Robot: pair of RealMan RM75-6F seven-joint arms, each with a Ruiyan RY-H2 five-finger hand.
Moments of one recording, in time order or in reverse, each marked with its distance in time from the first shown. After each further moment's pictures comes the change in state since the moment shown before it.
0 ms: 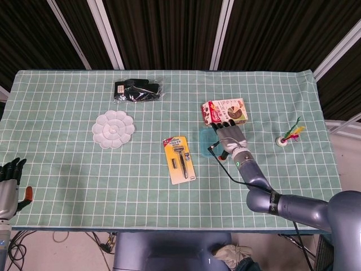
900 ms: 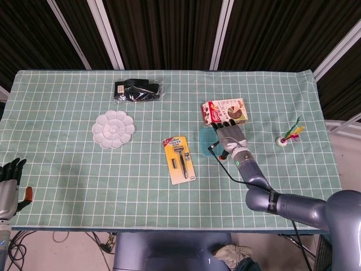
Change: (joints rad) left arm -0.002 0.003 0.002 -0.002 -0.004 -0.002 0.001; right arm 0.010 -0.007 -0.006 0.014 0.023 -0.004 -0.017
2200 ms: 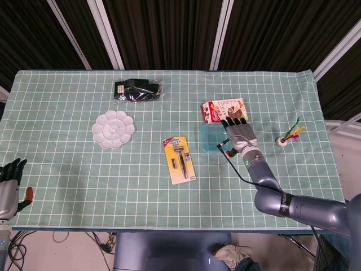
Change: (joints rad) left arm -0.002 0.001 0.004 -0.001 -0.001 -0.003 0.000; right arm -0.005 0.141 0.006 -0.166 0.070 0.057 0.003
